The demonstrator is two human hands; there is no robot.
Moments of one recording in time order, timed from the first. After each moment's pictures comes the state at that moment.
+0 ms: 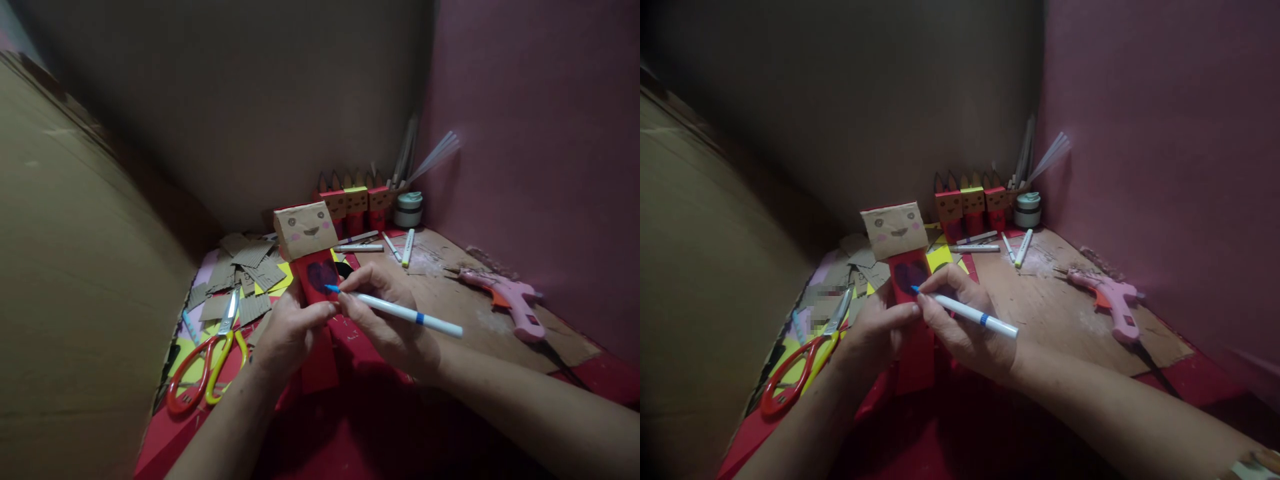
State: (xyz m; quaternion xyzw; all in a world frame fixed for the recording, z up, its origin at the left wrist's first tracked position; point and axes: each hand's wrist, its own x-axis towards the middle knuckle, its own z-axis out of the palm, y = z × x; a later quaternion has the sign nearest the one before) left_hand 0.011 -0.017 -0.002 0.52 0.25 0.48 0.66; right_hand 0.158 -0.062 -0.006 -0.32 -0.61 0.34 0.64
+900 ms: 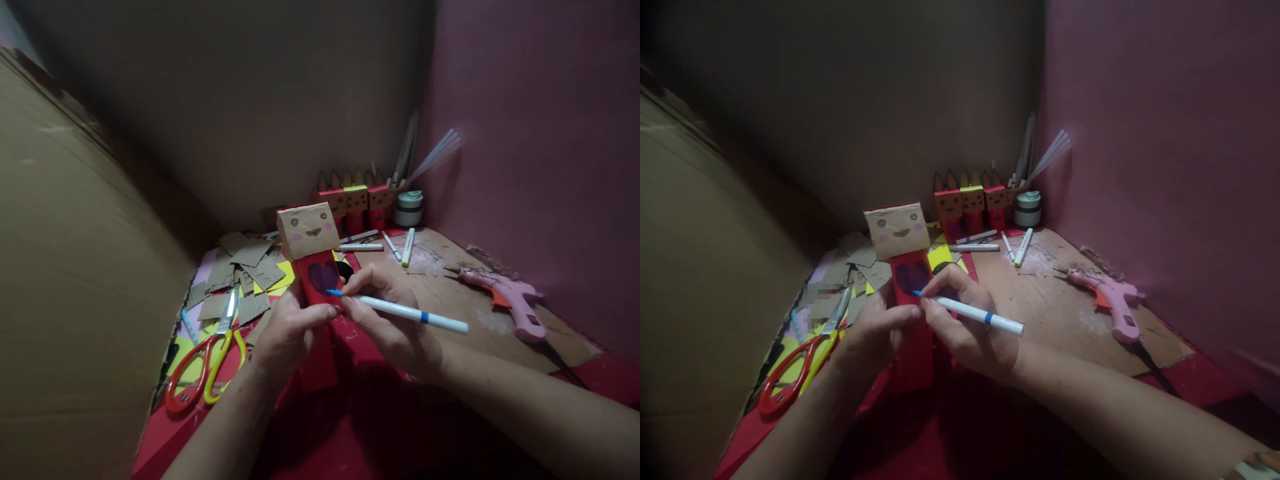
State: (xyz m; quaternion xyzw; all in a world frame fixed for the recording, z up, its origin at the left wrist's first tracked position) left_hand 0.015 -0.019 0.004 0.50 0.25 0.46 0.69; right_hand 0.162 -0.062 -0.006 -0.32 -0.61 0.34 0.64
